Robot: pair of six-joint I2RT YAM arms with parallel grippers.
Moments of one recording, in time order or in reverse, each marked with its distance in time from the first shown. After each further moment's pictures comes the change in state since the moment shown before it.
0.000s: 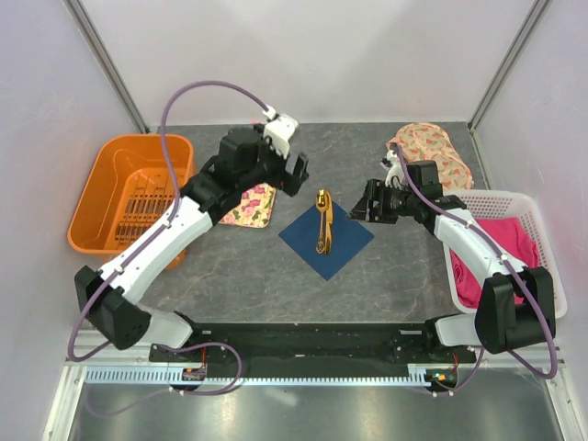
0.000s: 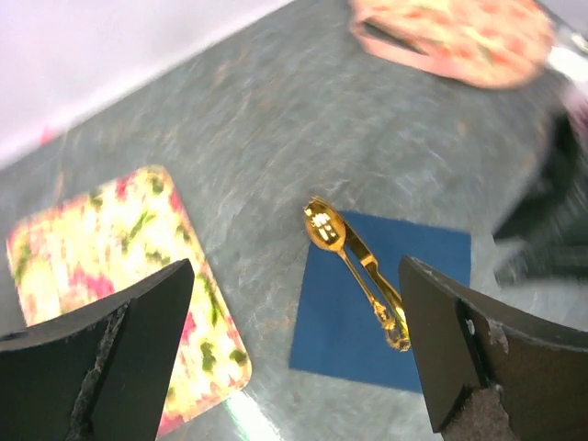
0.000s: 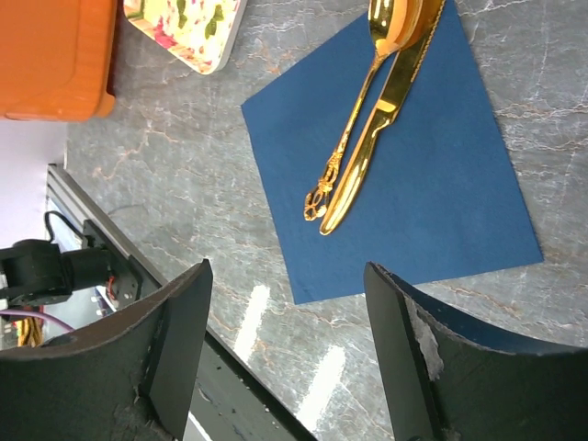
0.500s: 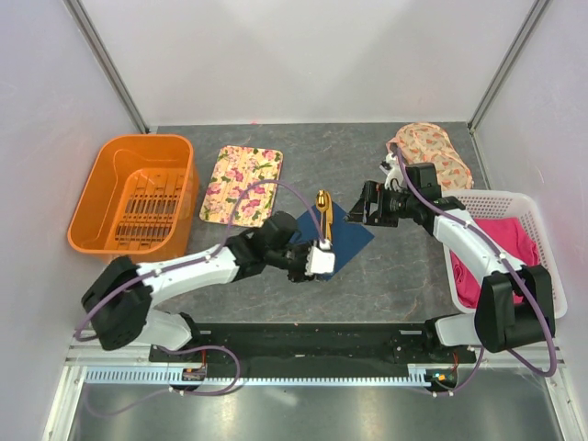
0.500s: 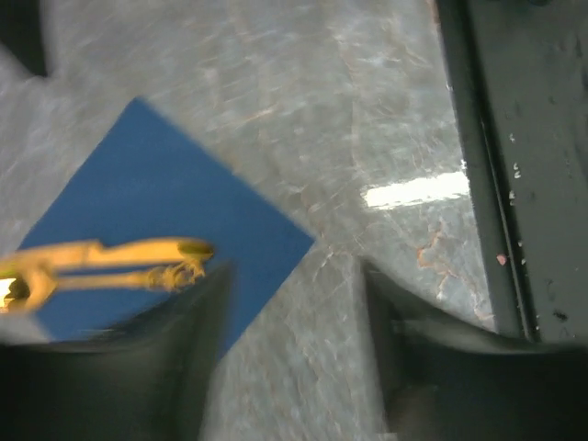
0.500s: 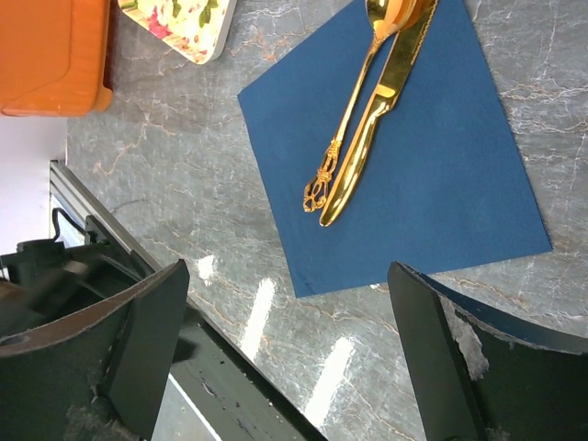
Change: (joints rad) left arm -0.270 -0.097 -0.669 0.296 0.554 0.636; right arm 0.000 0.003 -0.016 -0.003 -0.006 0.014
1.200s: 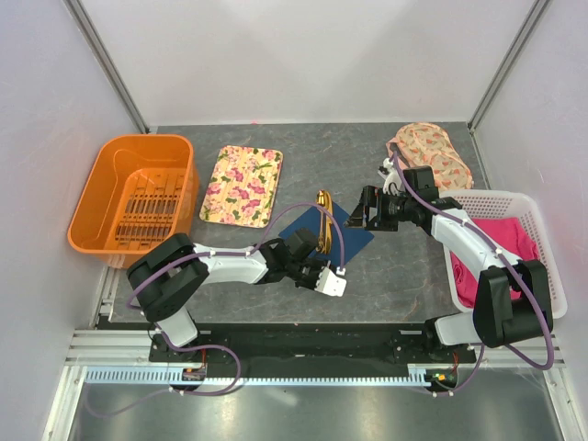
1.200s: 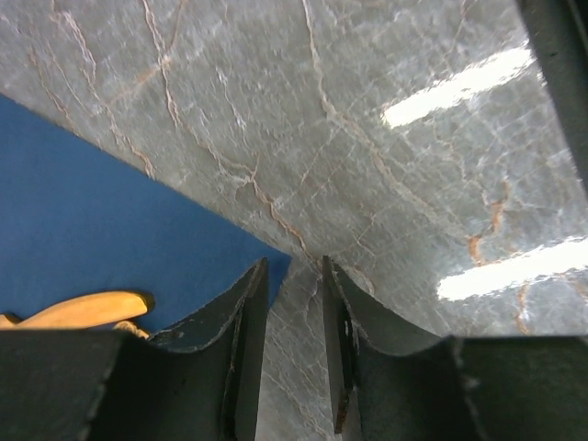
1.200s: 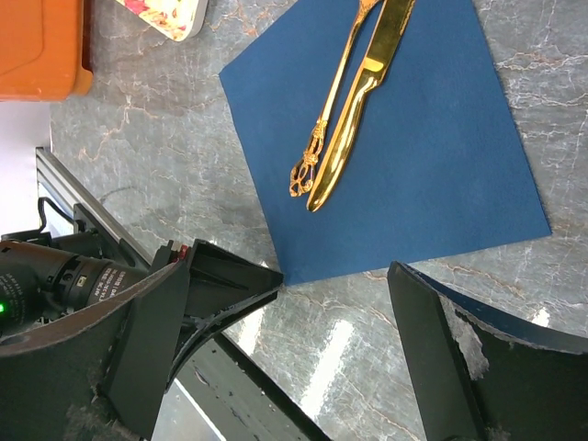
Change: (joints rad) left arm -0.084 0.329 -0.006 0.133 -0.087 0.278; right arm 0.000 0.029 -0.015 -0.021 -0.001 -0.028
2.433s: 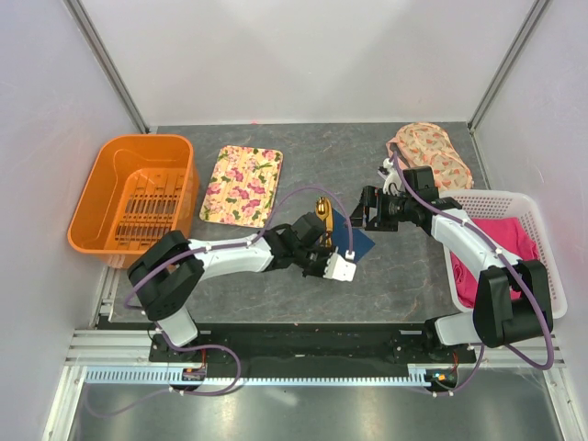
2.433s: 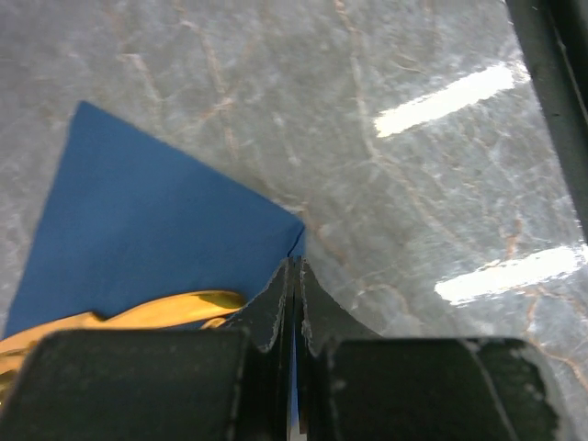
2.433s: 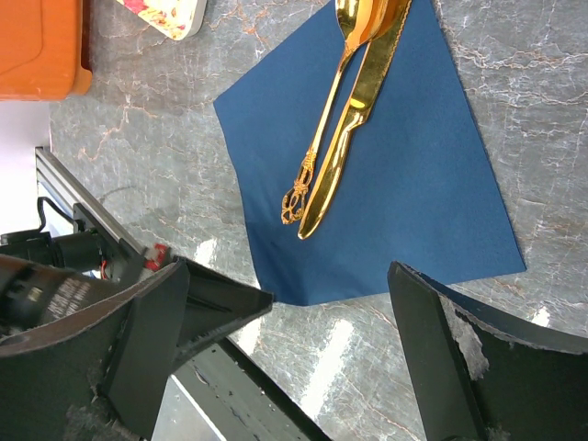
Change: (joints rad) left arm 0.006 0.010 0.159 -0.154 0.014 -0.042; right arm 0.000 0.000 -0.002 0.000 0.000 0.000
